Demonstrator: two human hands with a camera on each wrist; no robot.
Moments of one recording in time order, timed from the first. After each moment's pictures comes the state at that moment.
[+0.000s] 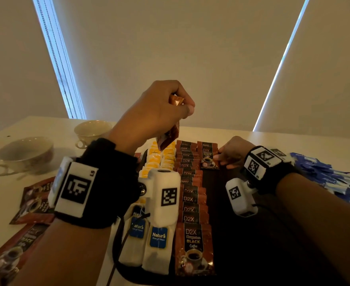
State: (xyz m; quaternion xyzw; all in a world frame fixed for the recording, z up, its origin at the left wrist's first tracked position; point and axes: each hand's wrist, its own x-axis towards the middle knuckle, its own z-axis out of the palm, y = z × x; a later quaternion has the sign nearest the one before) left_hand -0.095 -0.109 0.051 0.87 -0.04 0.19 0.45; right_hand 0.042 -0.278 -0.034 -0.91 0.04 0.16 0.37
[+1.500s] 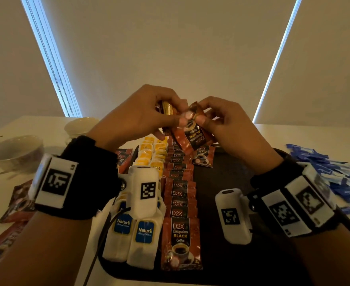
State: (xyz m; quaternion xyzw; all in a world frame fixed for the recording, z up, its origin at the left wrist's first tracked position) left_hand -0.084 -0.109 0.040 0.88 -0.12 0.11 0.44; right_hand -0.038 -0.280 0.012 -0.82 -0.31 -0.10 0.47
